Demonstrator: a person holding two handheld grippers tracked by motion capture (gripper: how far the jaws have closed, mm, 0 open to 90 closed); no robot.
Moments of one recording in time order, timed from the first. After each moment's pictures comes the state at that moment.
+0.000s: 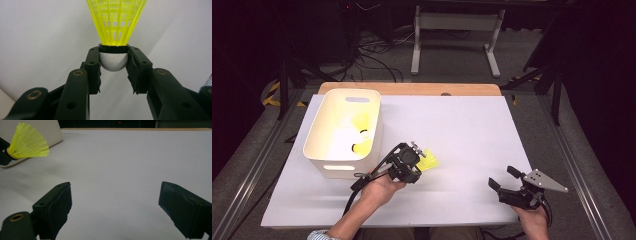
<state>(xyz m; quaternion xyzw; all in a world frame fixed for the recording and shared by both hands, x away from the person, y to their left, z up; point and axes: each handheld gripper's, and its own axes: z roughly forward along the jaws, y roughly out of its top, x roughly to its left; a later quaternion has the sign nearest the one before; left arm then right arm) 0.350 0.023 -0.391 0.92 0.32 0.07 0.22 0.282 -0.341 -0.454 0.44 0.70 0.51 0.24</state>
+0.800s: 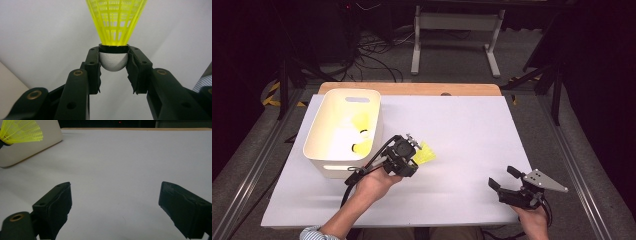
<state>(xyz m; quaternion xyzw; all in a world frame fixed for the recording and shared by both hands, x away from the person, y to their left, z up) 0.354 0.033 -0.366 0.91 0.33 0.07 0.23 0.282 -0.341 -0.454 0.44 0.70 0.51 0.24</state>
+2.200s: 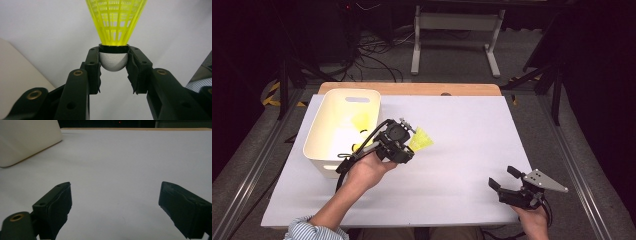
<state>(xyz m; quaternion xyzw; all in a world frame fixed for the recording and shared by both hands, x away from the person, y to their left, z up) 0.364 0.048 -0.323 0.90 0.35 0.08 0.24 0.282 -0.342 -0.454 0.44 0.70 0.51 0.24</state>
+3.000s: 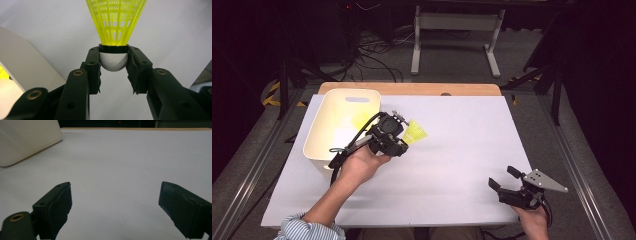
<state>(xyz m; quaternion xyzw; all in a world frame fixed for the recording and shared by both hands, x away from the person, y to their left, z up) 0.370 0.062 -0.307 0.90 0.36 0.09 0.24 0.282 -0.341 -0.454 0.44 0.70 0.51 0.24</state>
